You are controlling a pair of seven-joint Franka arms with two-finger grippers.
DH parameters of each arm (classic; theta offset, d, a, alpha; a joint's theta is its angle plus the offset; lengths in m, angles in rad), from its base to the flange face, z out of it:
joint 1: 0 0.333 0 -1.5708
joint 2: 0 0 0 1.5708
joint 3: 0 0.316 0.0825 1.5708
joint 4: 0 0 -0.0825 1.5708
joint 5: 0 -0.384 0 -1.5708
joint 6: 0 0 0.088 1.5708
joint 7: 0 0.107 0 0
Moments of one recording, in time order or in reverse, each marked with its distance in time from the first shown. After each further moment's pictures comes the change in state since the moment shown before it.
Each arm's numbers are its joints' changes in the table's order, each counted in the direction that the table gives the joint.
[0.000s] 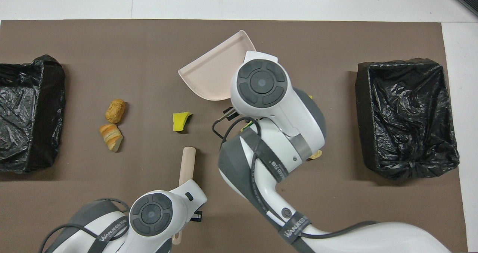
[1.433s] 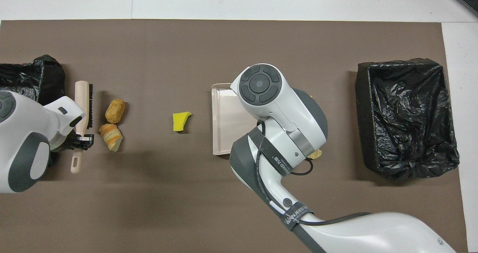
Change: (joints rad) left arm 0.700 0.257 0.013 0.333 -0.239 -0.026 0.425; right arm -0.017 0.029 0.004 -0.083 0.123 -0.064 -0.940
